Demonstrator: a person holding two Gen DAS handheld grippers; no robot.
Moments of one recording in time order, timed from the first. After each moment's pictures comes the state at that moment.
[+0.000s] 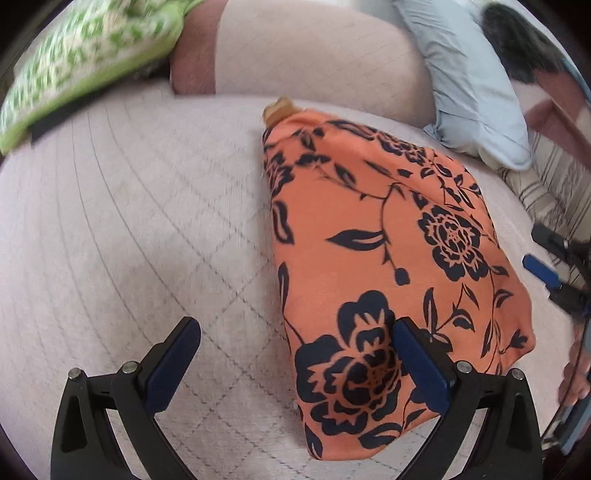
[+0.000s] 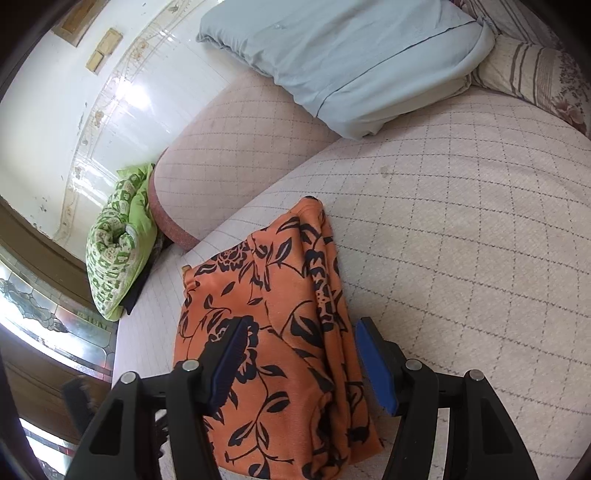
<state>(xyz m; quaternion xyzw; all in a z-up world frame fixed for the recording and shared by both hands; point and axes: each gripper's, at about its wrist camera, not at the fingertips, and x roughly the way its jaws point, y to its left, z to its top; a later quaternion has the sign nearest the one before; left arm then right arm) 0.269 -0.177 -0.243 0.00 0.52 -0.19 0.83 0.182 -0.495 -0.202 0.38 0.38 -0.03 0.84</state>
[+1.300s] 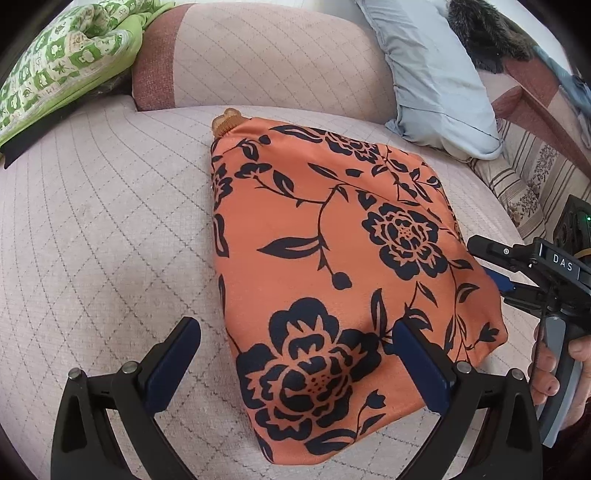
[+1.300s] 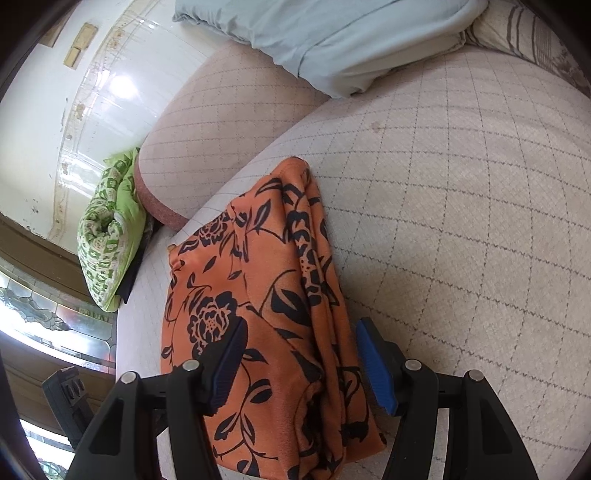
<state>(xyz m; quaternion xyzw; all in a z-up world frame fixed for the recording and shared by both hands) 0.262 -0.214 -0.228 0.02 0.51 -0.24 0.83 0.193 -0.488 -0.235 0.40 0.43 -0.03 0.81</state>
